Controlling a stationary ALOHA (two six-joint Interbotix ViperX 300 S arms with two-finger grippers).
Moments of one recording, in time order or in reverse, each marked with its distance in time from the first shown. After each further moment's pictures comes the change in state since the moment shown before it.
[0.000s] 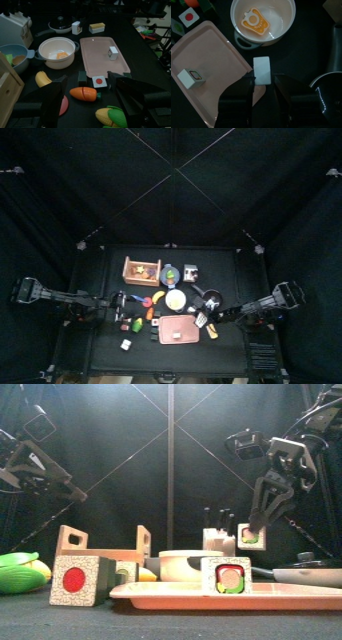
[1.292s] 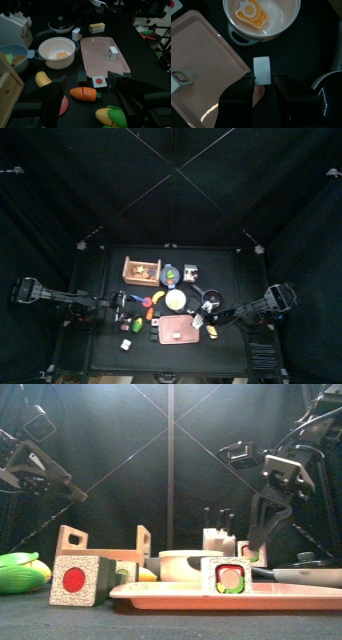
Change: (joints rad) left arm 0.000 0.002 0.000 0.000 0.000 0.002; right arm -0.014 0.164 -0.043 0.002 0.040 -0.005
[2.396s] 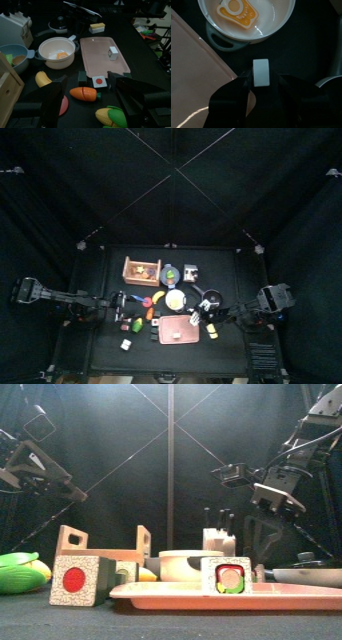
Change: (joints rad) left arm 0.000 0.000 0.000 0.000 0.000 0.000; right arm -0.044 0.044 -0.006 -0.020 -0.020 0.006
